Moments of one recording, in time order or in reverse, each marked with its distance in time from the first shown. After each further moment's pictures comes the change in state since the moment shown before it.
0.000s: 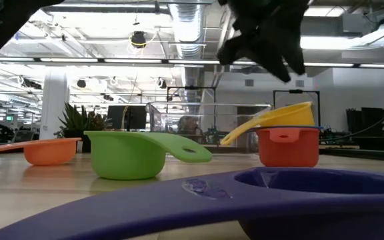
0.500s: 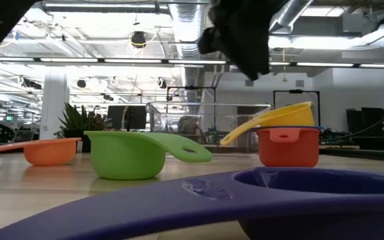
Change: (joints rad) left arm -0.040 -0.023 0.003 -0.217 -0.027 0.038; right arm 0.000 0.000 0.000 0.004 -0.018 0.001
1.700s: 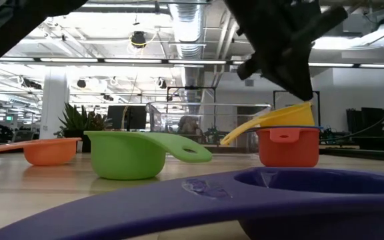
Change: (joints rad) left arm 0.101 0.118 -0.006 0.407 -0.089 0.178; right arm 0.000 0.000 0.000 0.007 -0.033 0.032
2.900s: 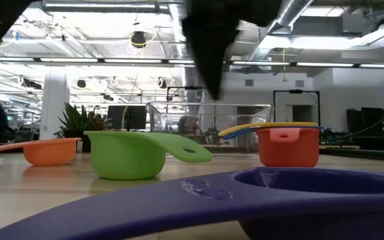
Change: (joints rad) left arm -0.160 -0.042 0.045 -0.612 0.023 -0.038; right arm 0.000 0.000 0.000 -0.008 -0.030 0.001
